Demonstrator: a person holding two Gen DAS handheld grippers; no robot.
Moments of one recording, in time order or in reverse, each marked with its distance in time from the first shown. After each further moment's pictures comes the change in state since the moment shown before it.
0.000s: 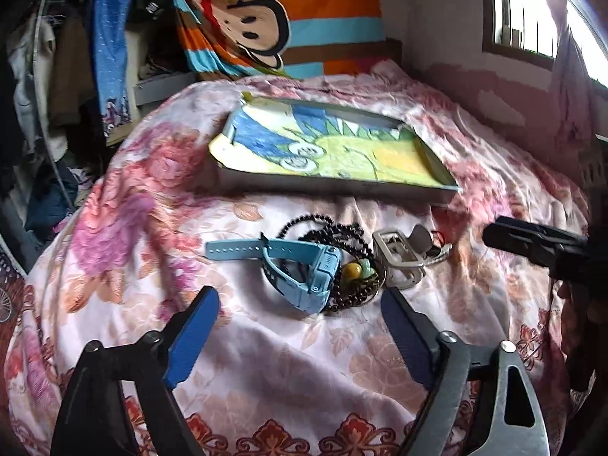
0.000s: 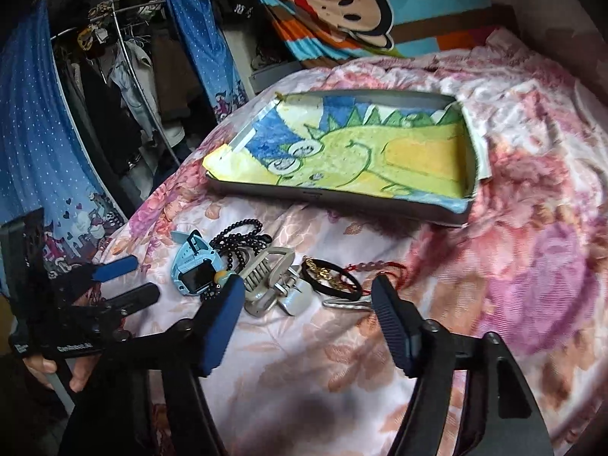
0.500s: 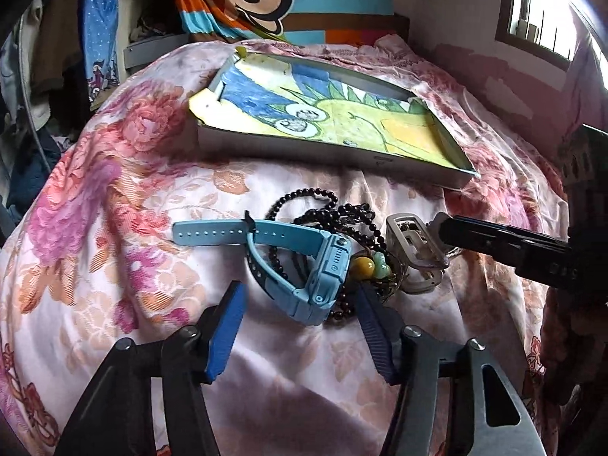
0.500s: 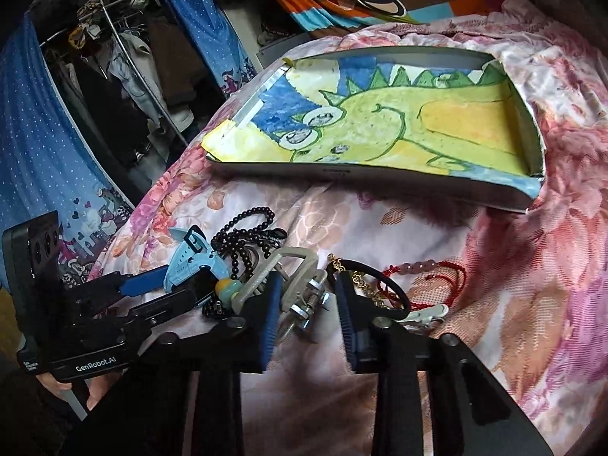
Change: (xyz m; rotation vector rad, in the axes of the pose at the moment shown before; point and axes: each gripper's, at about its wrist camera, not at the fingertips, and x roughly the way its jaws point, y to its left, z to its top) left arm 0.048 0.006 0.006 -0.047 0.127 -0.044; right arm 0.052 0.006 0.005 0.051 0.090 0.087
